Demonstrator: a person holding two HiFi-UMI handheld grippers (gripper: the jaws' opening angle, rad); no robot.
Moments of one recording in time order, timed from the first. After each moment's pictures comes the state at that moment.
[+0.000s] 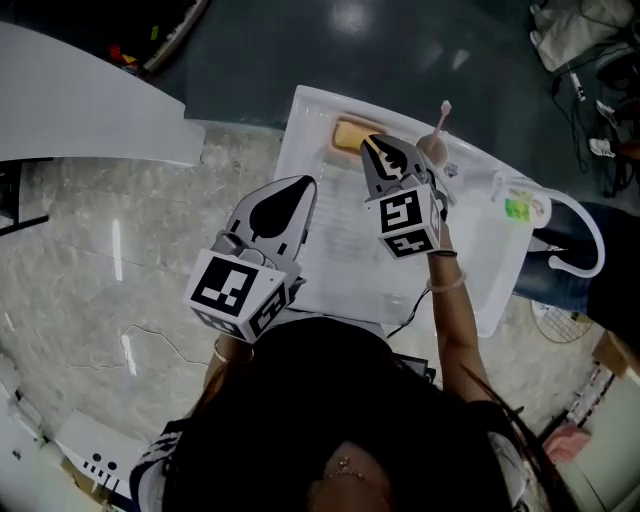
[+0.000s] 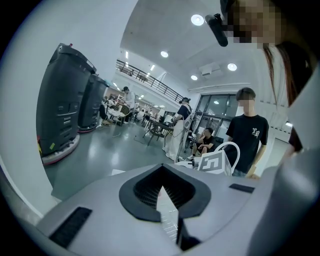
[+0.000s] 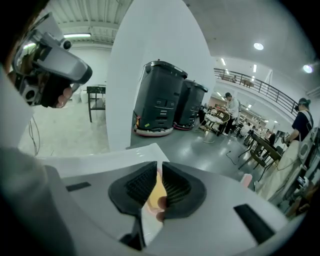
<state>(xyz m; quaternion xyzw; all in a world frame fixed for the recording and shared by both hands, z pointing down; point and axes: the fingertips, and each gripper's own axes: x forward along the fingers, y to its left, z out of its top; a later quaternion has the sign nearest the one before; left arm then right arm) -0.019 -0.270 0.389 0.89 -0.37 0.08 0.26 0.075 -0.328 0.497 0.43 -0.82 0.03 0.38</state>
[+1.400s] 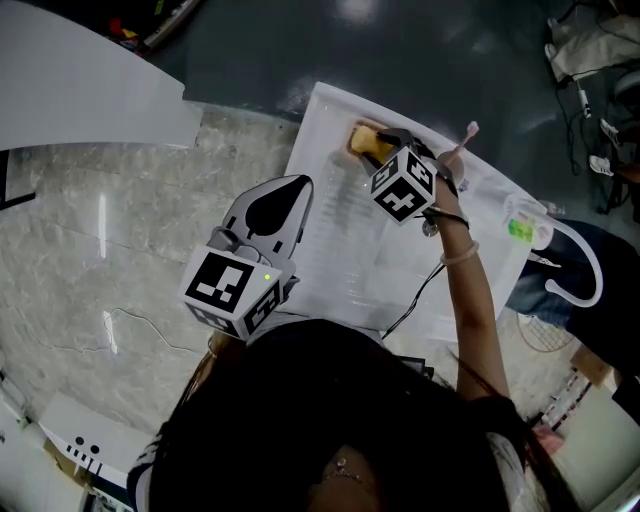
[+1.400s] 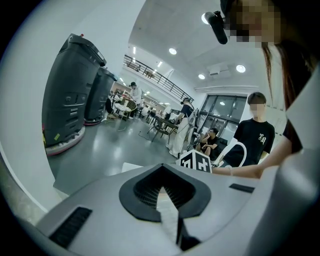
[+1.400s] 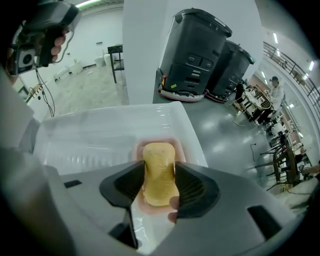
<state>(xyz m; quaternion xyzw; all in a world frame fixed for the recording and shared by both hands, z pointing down) -0.053 -0.295 0.426 0.87 -0.38 0.09 0.30 0.066 -0.345 0.604 0.24 -0.77 0.08 0.59</state>
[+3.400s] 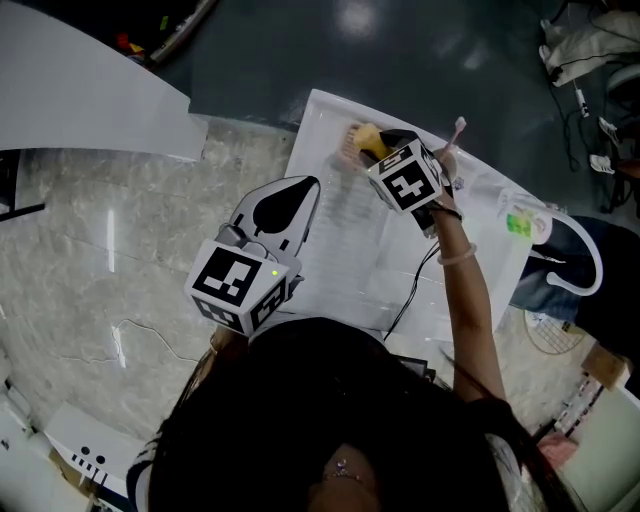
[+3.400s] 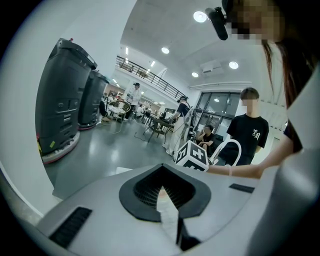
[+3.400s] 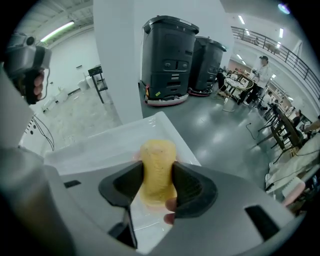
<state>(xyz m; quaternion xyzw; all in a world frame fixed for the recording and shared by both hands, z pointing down) -0.038 -0.283 0.405 0.89 -0.36 0.10 0.27 0.070 -0.350 0.571 0.32 -0.78 0.18 0.51</state>
